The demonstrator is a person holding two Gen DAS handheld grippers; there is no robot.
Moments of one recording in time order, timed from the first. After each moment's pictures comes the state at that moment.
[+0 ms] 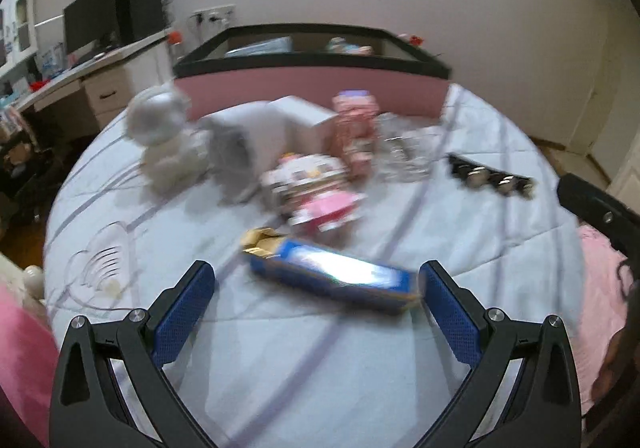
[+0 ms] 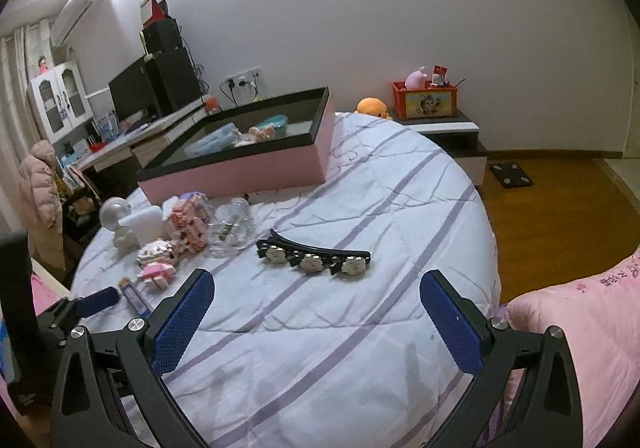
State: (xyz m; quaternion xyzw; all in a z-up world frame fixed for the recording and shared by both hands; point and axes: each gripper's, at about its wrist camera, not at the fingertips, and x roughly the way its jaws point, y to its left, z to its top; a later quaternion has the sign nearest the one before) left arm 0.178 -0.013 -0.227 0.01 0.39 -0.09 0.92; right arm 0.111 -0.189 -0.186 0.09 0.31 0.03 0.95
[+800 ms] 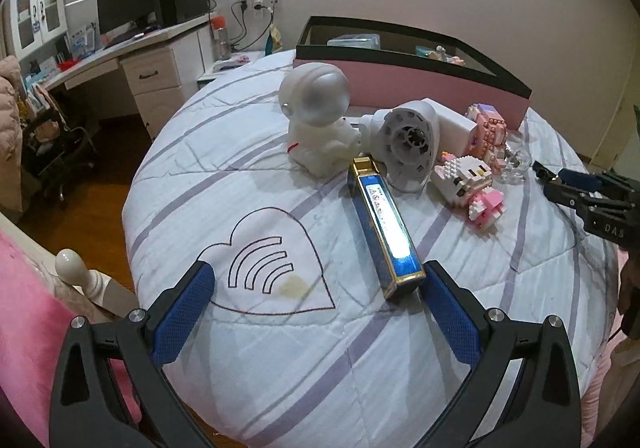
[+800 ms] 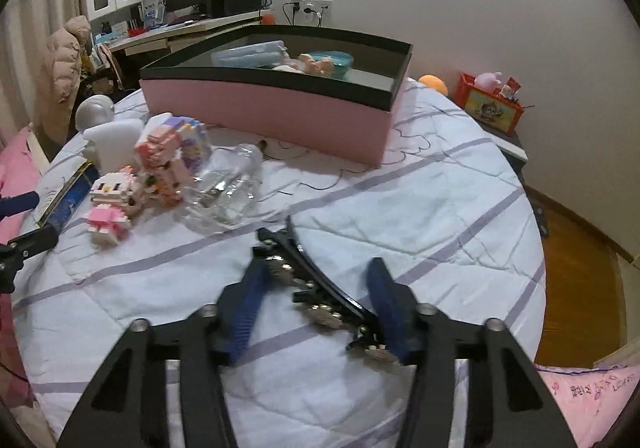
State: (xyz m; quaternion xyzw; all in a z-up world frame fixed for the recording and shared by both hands) left arm 0.184 0.075 -0.226 0.00 0.40 -0.04 0.91; right arm 0.181 -0.148 -0.211 -0.08 0.40 0.12 0.91
